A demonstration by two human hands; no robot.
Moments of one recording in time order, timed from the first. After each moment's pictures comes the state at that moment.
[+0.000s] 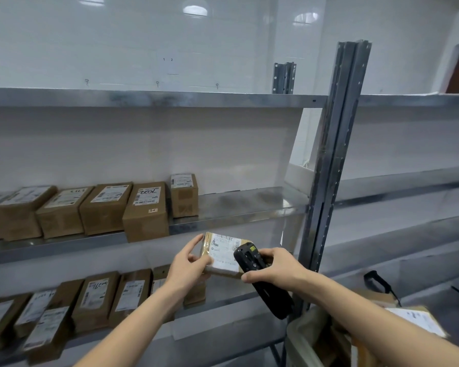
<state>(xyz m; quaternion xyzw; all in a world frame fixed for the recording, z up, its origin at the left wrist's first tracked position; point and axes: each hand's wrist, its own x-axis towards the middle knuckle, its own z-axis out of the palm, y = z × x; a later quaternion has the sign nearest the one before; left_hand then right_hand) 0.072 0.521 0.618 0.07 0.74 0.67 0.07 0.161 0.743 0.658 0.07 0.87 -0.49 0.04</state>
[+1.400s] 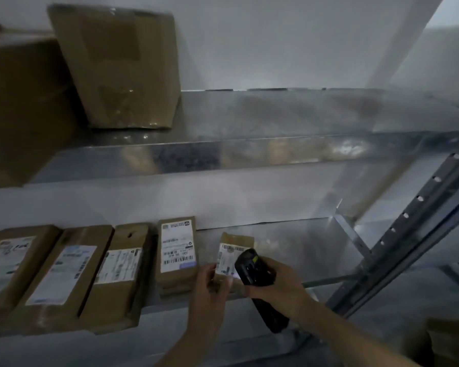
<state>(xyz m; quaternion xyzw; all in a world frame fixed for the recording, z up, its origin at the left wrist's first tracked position) -0.123 0.626 0.276 -0.08 0.74 0.66 0.07 -0.120 0.803 0.302 0.08 0.84 -0.53 0.10</state>
